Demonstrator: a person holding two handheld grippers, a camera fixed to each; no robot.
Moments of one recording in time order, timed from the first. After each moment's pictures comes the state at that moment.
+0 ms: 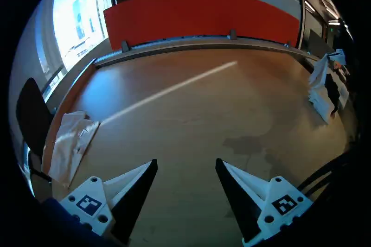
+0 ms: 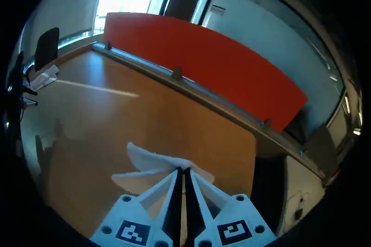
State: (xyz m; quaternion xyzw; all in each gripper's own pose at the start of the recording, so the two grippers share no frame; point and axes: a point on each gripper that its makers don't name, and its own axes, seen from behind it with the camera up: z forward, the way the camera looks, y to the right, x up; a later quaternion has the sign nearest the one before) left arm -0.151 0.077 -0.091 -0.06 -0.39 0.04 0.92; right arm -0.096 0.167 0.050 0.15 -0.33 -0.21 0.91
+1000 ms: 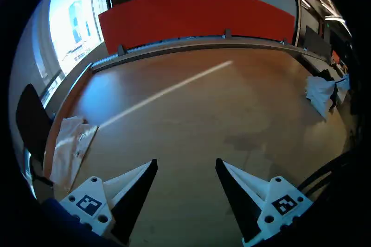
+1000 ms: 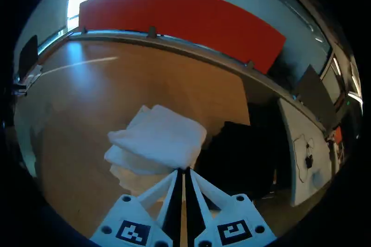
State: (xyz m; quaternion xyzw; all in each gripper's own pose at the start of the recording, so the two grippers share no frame) left arm -0.146 0.082 -0.092 -0.07 -0.38 0.05 0.92; right arm -0.182 0.249 -0.059 0.06 -0.42 -0.15 0.89
